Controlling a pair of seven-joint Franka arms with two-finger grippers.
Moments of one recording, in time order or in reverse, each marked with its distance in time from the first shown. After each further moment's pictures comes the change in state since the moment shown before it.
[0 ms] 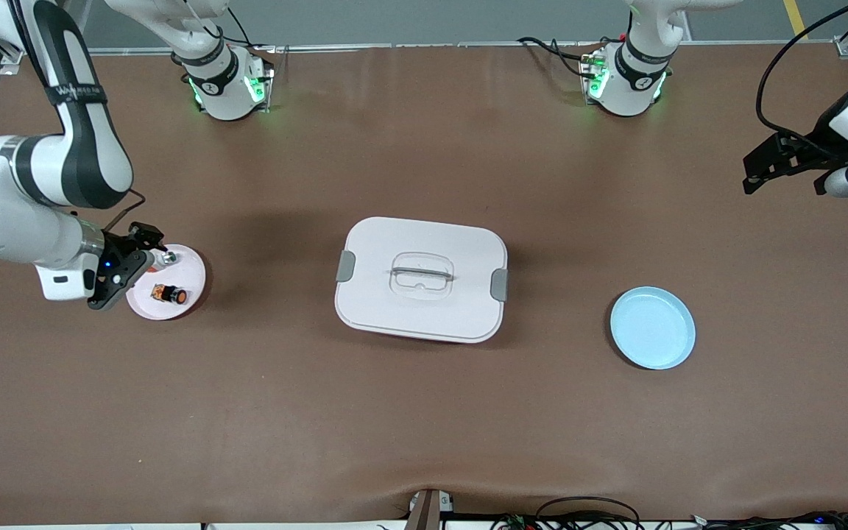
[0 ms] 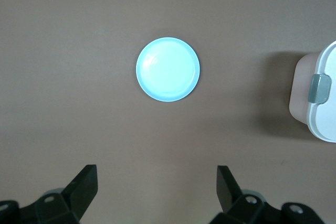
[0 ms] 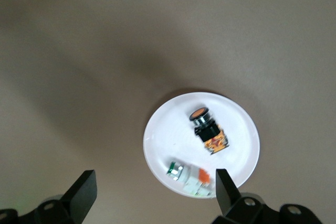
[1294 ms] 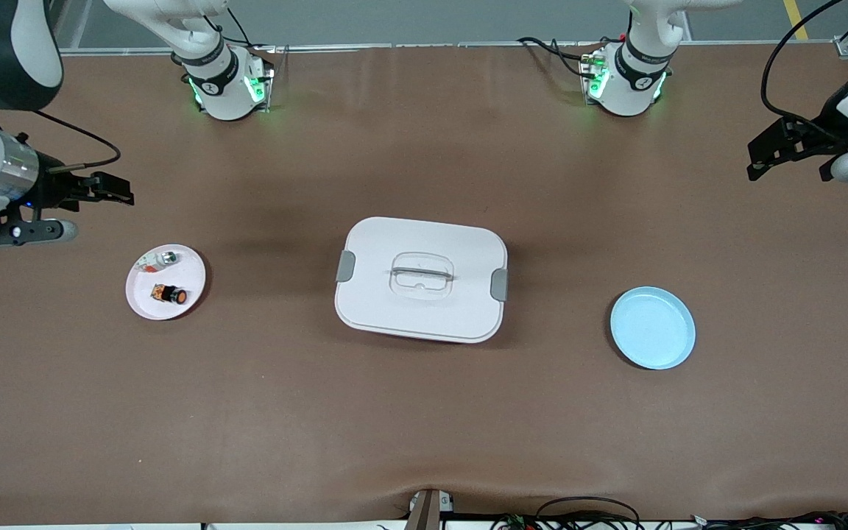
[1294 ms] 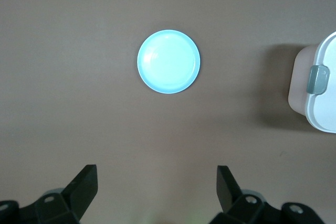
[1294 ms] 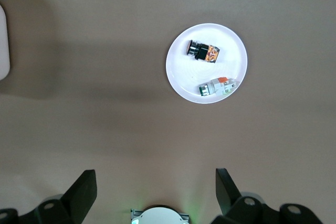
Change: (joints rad) left arm 0.000 -0.019 0.000 0.014 0.000 -0.055 0.001; right arm 0.026 -0.168 -0.002 0.207 -0.001 -0.413 0.705
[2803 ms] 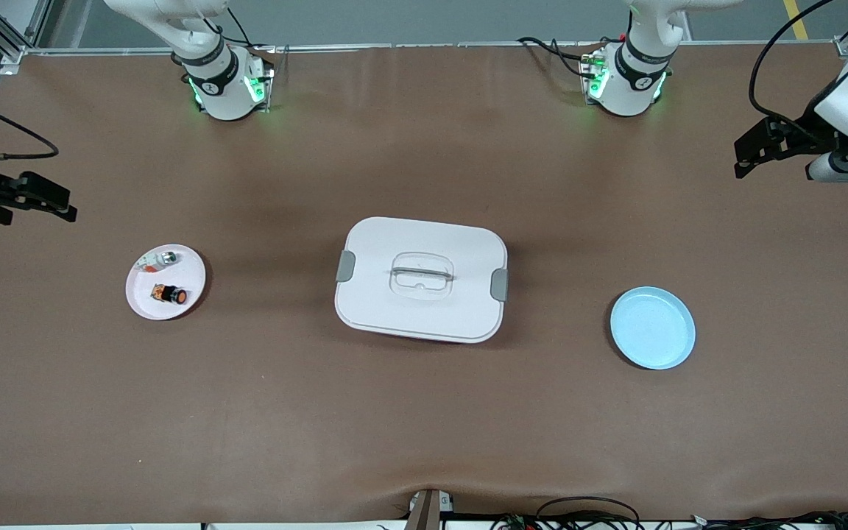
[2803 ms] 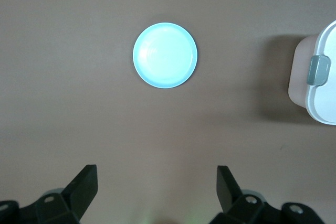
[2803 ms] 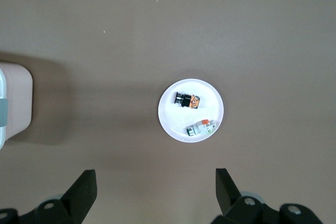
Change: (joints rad) left arm -0.002 -0.020 -0.016 -0.046 0.000 0.010 0.001; right arm -0.018 0.063 -0.018 0.262 0.000 -0.004 0.018
